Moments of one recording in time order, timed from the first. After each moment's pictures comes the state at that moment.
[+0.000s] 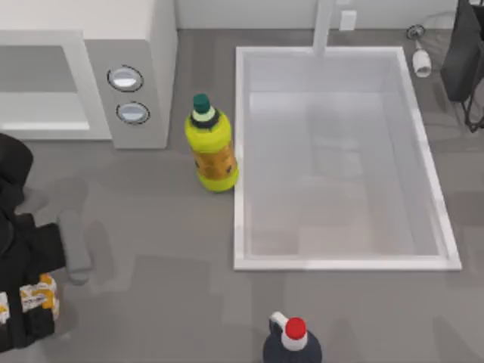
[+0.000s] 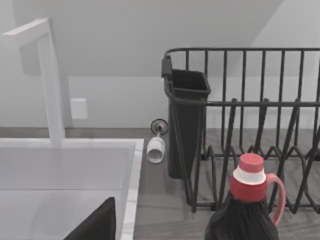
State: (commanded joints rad) left arm -0.09 1.68 0.69 -0.59 0.00 1.14; right arm 0.00 0.00 0.00 0.00 0.00 0.00
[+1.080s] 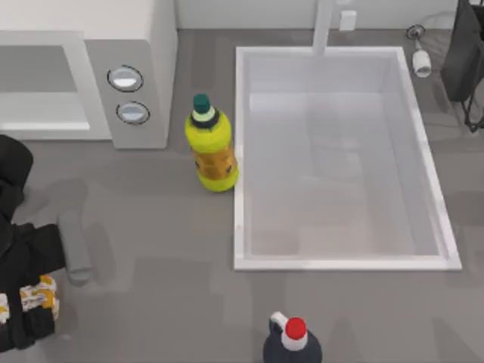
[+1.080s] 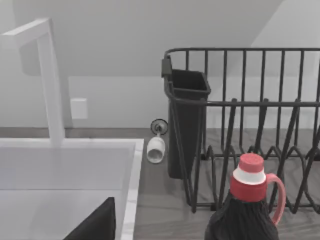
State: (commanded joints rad) left arm -0.09 1.61 0.73 -0.68 0.01 1.12; right arm 0.00 0.00 0.00 0.00 0.00 0.00
